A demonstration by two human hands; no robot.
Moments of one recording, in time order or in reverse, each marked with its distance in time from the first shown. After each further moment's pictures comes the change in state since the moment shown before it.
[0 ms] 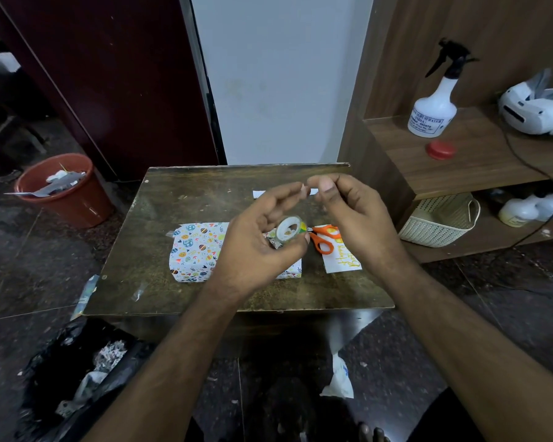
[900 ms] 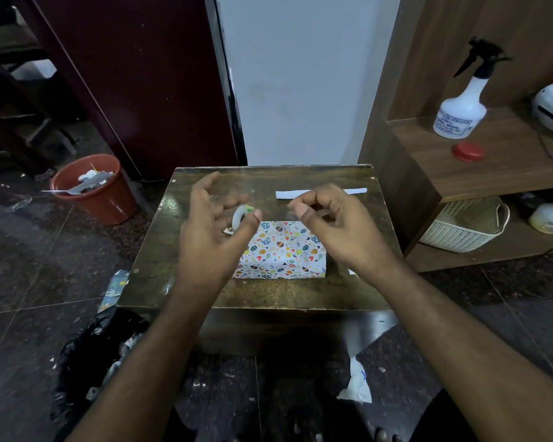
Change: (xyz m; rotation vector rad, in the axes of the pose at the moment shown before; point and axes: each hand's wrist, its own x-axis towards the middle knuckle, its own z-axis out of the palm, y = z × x) left_hand -0.017 0.001 -0.065 0.239 0.398 -0.066; right_hand 0.000 0.007 0.040 -0.145 -0.184 -0.042
